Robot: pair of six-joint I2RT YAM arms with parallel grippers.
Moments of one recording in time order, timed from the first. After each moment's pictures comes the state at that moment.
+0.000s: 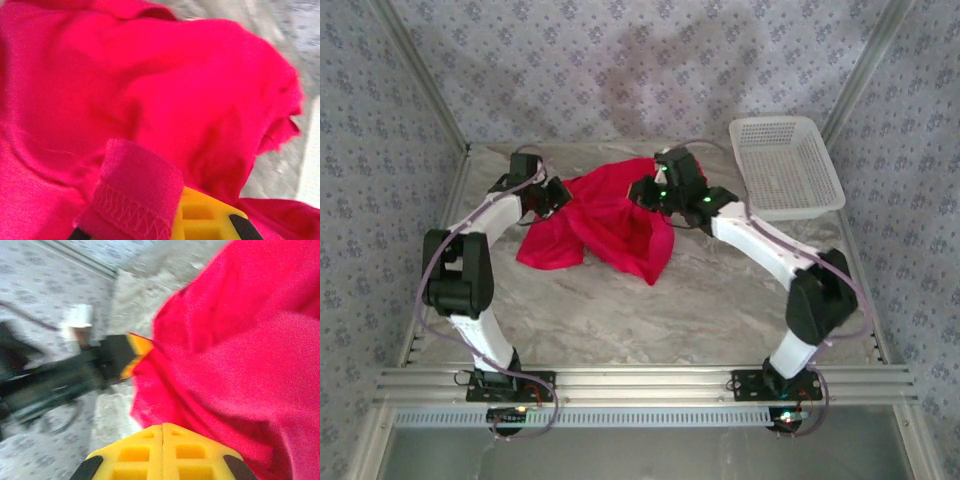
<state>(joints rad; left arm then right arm) -0.11 1.81 1.27 -0.34 0.36 -0.74 0.62 1.63 1.39 -0.28 -0.25 0.84</state>
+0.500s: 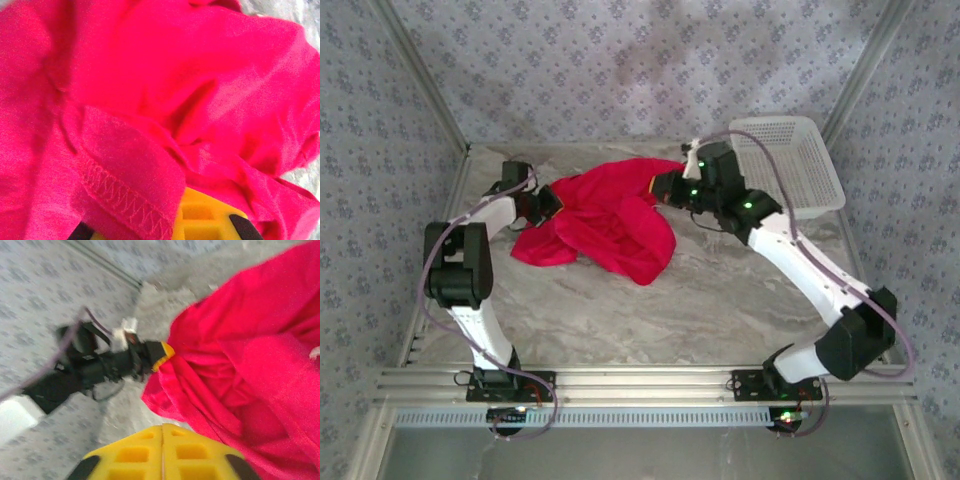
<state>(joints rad) -0.06 1.85 1.23 -0.32 0.39 -0.73 0.59 1.46 1.35 -0.39 -0.27 0.73</state>
